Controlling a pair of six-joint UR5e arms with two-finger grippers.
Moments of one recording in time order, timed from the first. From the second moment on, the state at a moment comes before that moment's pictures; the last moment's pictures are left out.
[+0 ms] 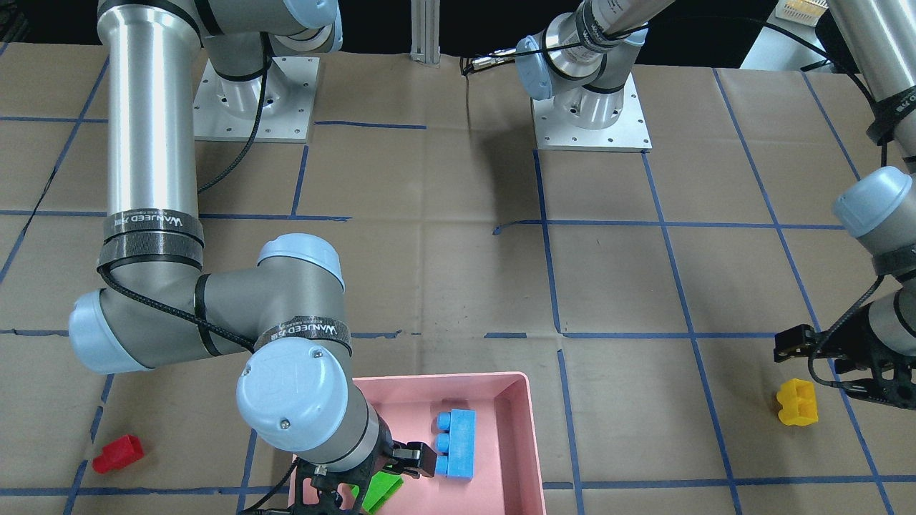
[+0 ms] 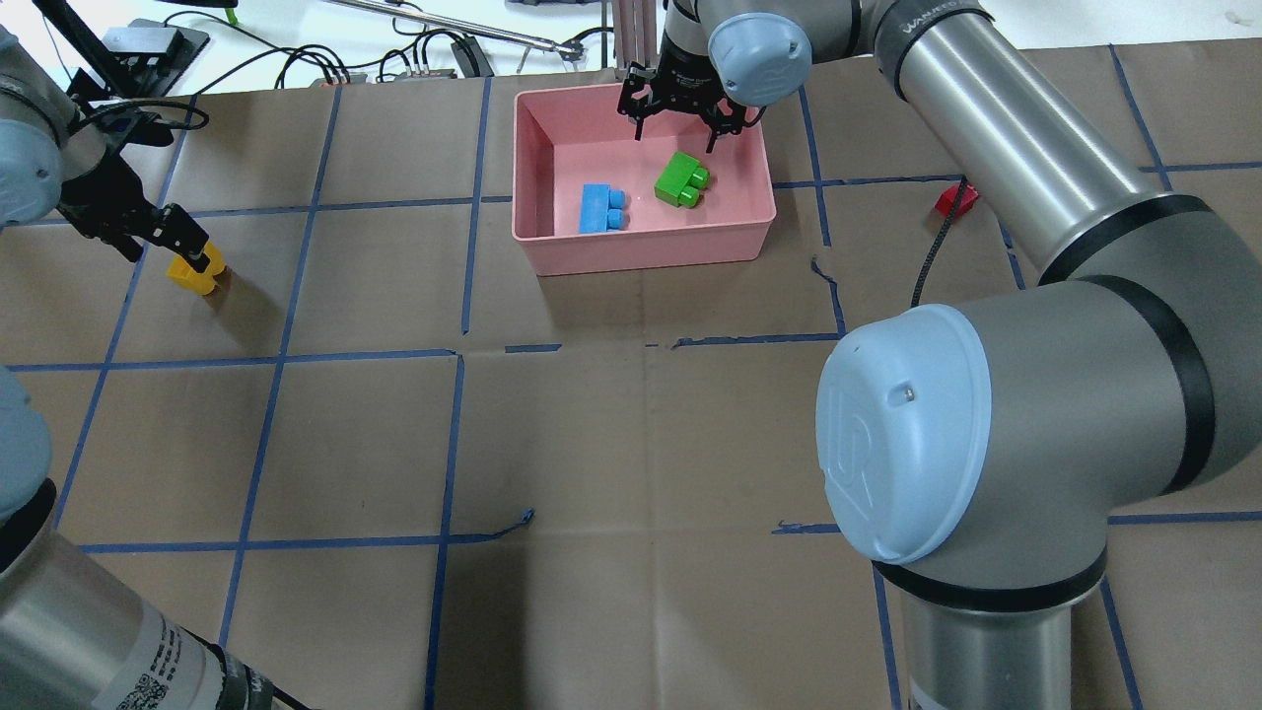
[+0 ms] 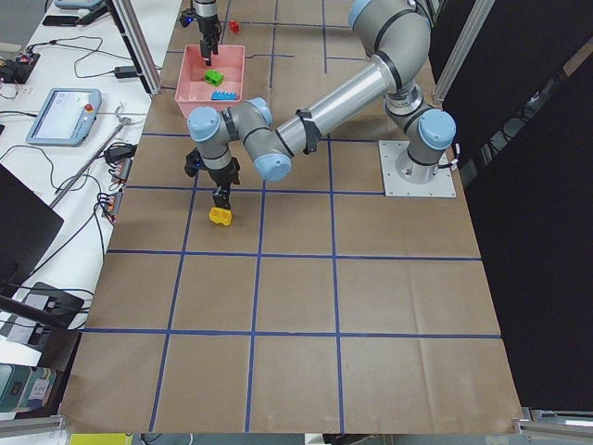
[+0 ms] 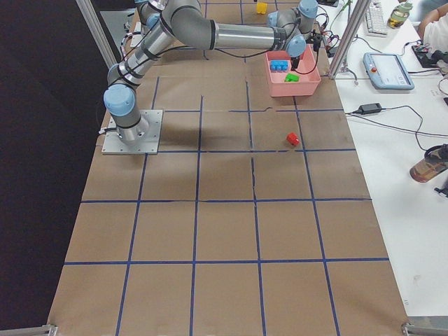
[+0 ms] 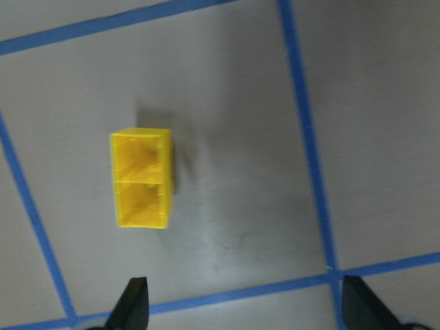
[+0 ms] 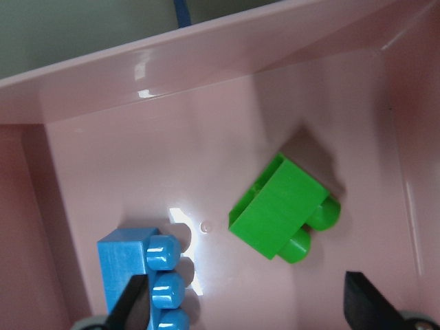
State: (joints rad) left arm -1.07 -2.12 -1.45 -1.18 1.64 0.72; right arm 1.77 -0.74 0.92 -1.86 -1.42 0.37
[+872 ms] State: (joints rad) left arm -1.07 -2.25 -1.45 -0.99 1.63 0.77; right arm 1.63 -0.89 0.93 -1.61 -1.47 0.23
